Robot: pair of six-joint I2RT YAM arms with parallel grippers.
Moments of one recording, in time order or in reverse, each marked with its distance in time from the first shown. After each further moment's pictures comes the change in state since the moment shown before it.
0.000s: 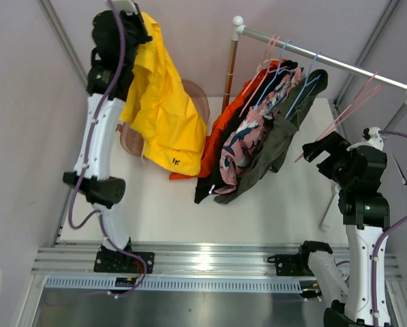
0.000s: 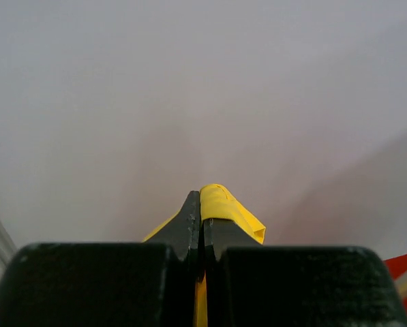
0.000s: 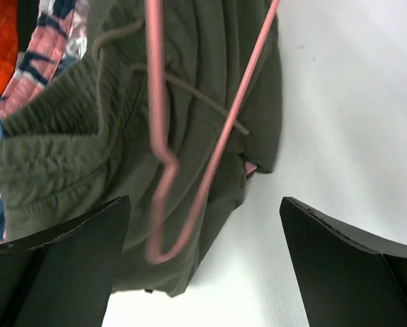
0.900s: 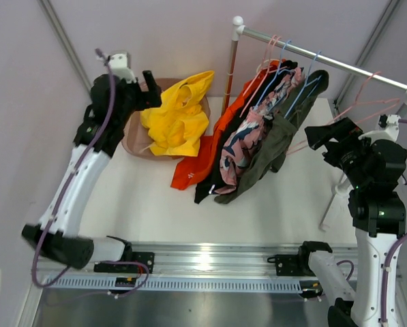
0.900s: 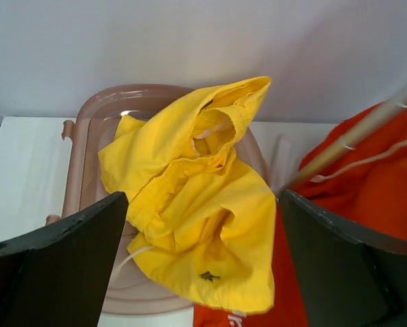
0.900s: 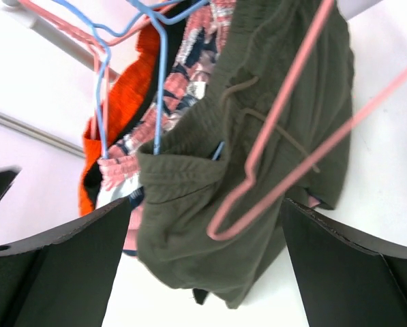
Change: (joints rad) left arm -0.014 -0.490 -0.908 0.006 0.058 -0.136; right arm 0.044 0.033 0.209 0.013 -0.070 0.066
